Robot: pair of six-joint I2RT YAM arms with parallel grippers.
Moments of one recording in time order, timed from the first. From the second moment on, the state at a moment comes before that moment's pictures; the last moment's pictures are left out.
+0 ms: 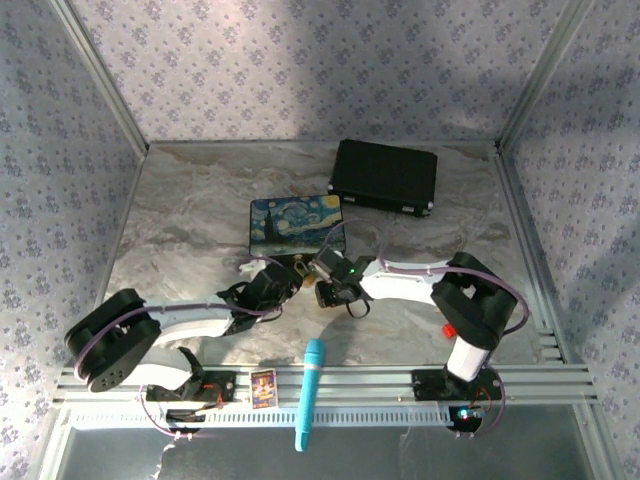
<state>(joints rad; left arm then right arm) -0.91 1.35 0.43 0.19 -0.29 -1.44 0.96 1.74 0.98 -0.46 0.13 0.61</state>
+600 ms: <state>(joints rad) -0.92 1.28 0.43 0.11 -0.30 -1.39 0.92 1.68 0.89 -0.38 0.12 0.51</state>
